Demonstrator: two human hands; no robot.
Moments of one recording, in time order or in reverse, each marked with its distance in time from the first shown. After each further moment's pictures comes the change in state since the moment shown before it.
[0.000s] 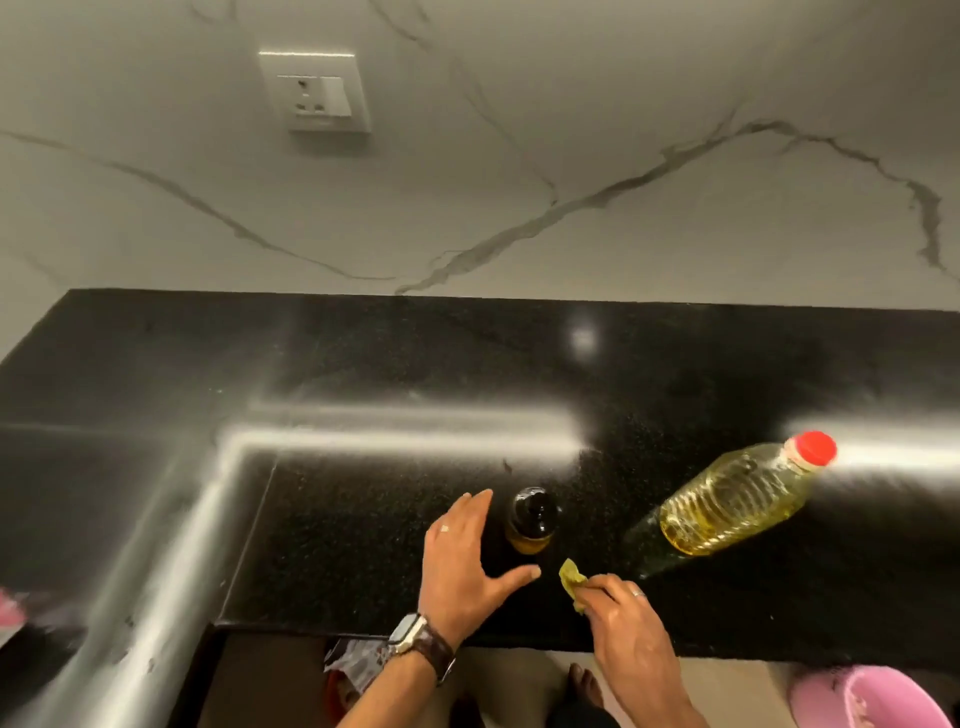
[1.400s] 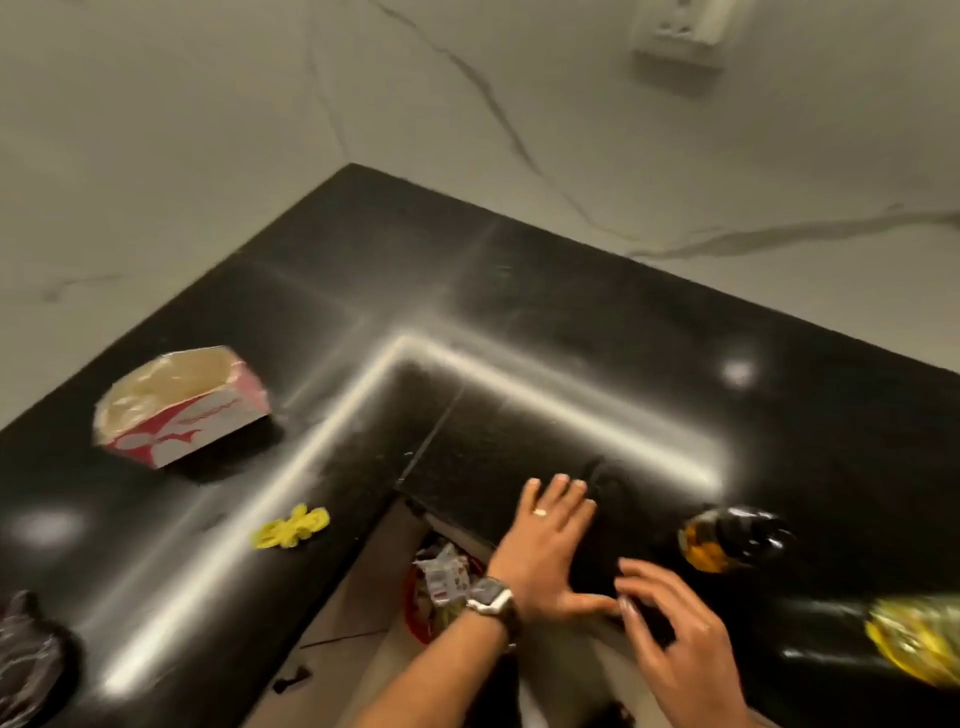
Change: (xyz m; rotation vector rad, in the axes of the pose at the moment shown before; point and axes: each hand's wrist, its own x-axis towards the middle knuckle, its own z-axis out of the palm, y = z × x) left_hand -0.087 -0.129 0.008 0.107 0.014 -0.068; right_hand 0.013 -0.131 0.008 0.453 0.048 -0.433
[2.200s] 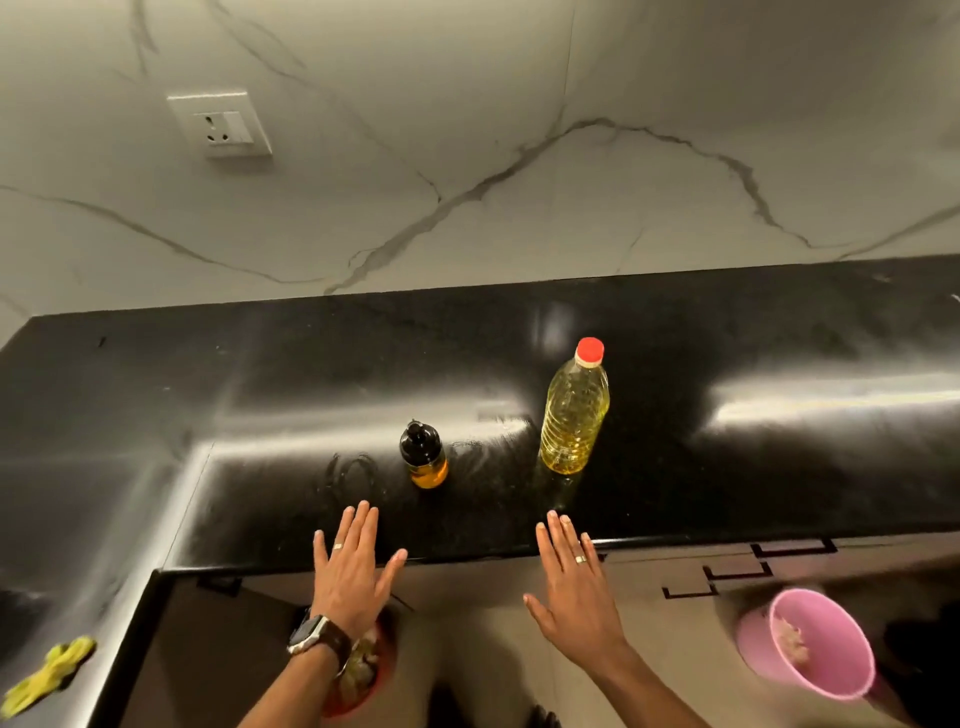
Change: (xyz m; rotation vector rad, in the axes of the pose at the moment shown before) left_hand -0.014 0.109 0.019 0.340 0.052 -0.001; right_hand -0.171 0.129 -0.101 -0.653 -0.122 0.371
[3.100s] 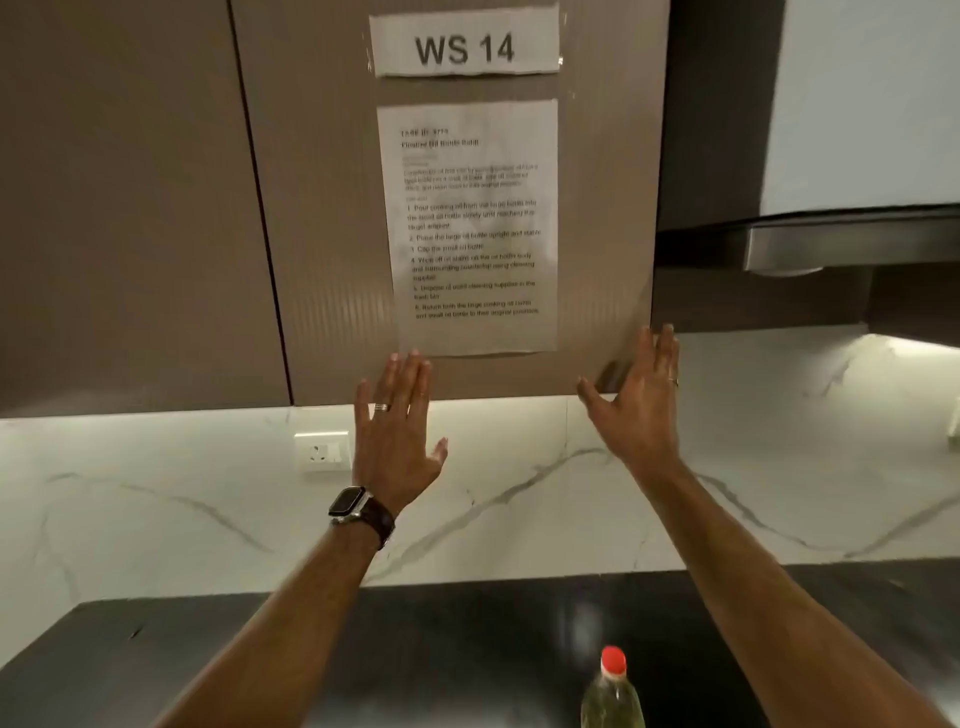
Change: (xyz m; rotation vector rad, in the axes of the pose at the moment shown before) left_hand 0.209 0.142 -0.461 0.157 0.976 0.335; right_hand 0.187 -0.035 -0.539 0.468 1.056 0.028
